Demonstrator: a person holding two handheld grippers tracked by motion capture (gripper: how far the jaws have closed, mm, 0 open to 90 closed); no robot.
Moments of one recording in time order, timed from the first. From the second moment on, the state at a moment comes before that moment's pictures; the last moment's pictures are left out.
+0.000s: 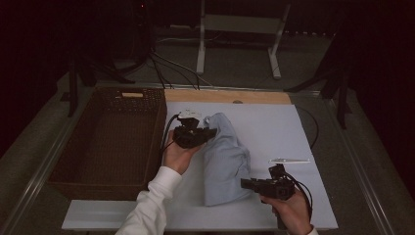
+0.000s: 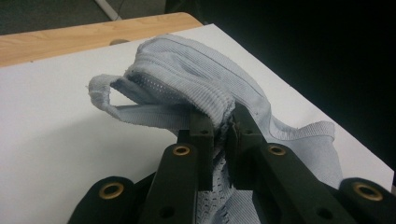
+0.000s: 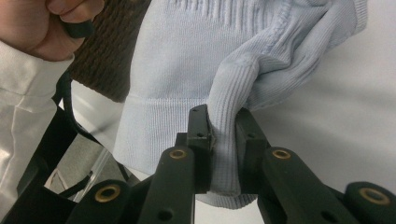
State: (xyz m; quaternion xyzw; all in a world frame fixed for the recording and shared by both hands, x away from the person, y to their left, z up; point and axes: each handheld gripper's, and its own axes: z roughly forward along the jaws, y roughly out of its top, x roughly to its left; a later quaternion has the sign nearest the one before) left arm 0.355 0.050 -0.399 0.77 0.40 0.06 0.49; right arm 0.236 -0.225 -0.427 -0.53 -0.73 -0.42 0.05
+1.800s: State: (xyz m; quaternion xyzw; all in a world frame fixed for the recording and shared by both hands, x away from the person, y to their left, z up) left arm 0.371 0.101 -0.347 0.75 0.41 0.09 0.50; right arm 0.266 -0.165 -0.395 -0.49 -0.74 -0.45 0.06
